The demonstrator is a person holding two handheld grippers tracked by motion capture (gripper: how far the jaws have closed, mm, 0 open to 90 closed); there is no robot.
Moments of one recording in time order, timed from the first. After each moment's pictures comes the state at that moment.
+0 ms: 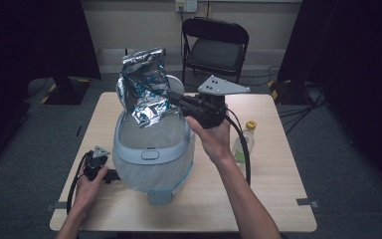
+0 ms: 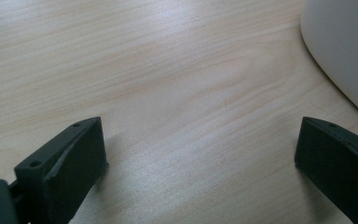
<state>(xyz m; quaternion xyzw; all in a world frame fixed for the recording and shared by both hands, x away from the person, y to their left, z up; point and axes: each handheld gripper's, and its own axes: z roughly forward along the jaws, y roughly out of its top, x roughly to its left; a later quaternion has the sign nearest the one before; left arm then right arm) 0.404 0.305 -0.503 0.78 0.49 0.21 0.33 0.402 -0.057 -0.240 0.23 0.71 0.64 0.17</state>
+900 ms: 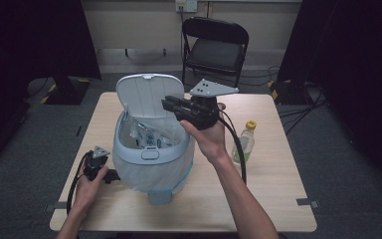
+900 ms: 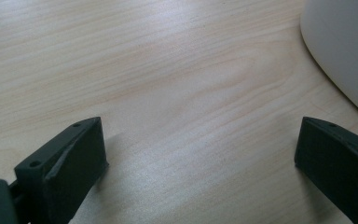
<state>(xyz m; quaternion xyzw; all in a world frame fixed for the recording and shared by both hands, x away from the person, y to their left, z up) 0.404 0.305 -0.503 0.78 0.49 0.21 0.33 0.414 -0.048 -0.257 0.23 0.73 0.62 0.16</state>
